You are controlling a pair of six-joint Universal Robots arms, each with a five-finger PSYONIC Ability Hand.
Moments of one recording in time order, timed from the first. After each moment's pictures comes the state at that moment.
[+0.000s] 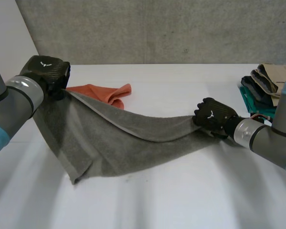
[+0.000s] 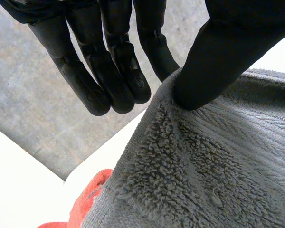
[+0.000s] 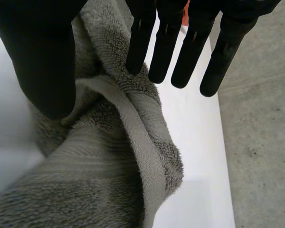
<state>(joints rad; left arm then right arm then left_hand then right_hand) 4.42 -1.87 -1.30 2.99 -1.57 3.54 1.76 -0.97 1.41 0.01 0.99 1.90 1.16 1.20 1.19 1.20 0.99 0.65 0.64 0.65 0.65 0.47</state>
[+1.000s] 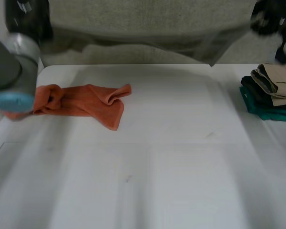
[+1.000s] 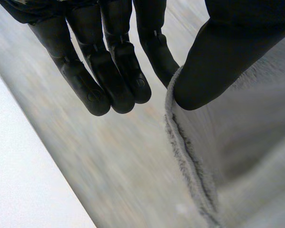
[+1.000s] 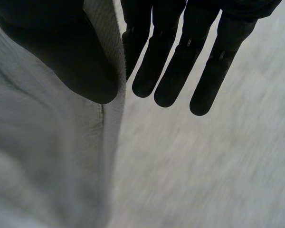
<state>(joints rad) 4.47 -2.07 -1.11 3.53 -1.60 3.46 1.63 -0.92 0.84 -0.21 1.20 3.23 1.16 1.20 1.19 1.20 0.99 1.11 1.17 1.18 1.09 1.00</state>
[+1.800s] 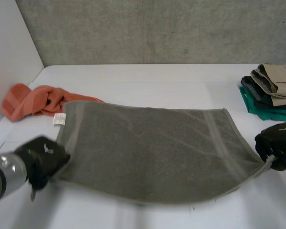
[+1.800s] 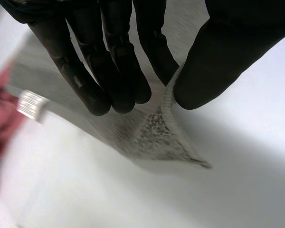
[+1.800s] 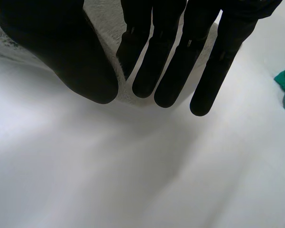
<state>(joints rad) 4.49 -1.61 -1.78 2.67 -1.47 4.02 1.39 -1.31 1.52 0.75 1.09 2.24 1.16 1.20 1.19 1.20 0.99 1.11 1.17 1.18 1.09 1.00</state>
